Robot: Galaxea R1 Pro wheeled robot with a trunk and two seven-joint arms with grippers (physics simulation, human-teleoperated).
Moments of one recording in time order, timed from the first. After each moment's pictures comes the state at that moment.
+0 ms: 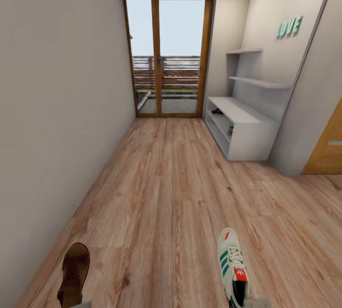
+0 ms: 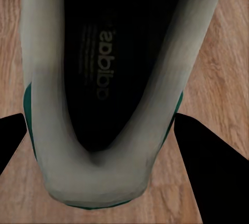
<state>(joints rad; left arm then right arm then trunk) -0.22 0.04 0.47 -0.29 -0.21 -0.48 -0.01 -0.30 0.01 -0.14 -0.17 0.24 -0.49 -0.20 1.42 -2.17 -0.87</state>
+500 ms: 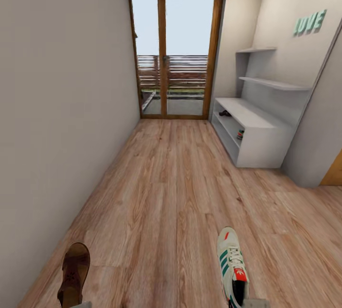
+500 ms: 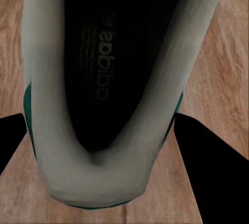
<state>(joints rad) -0.22 0.04 0.47 -0.29 -0.21 -0.48 -0.01 -0.30 0.01 -0.14 -0.17 0.24 -0.49 -0.20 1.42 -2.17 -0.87</state>
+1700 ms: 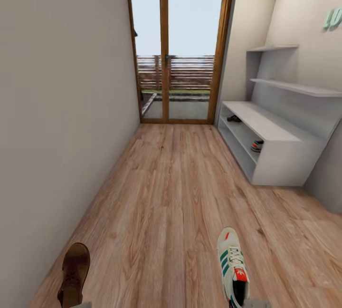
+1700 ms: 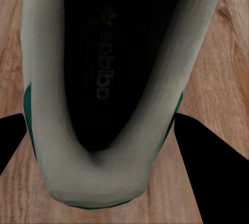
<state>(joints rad) -0.22 0.04 0.47 -0.29 -0.21 -0.48 -0.01 -0.30 0.01 -0.14 -0.17 0.24 -0.49 -0.20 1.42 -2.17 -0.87</state>
